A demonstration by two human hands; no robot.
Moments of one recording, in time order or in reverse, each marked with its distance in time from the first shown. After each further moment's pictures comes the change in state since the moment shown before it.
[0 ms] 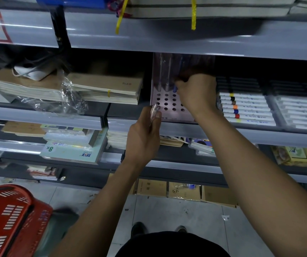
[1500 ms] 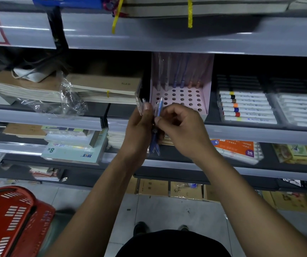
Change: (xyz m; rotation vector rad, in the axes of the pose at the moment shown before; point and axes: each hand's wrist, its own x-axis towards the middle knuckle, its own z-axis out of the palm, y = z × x) left_hand 0.005 0.022 -0.017 -0.698 -0.174 -0.255; right_hand -0.101 -0.006 -0.011 0.579 -0.332 0.008
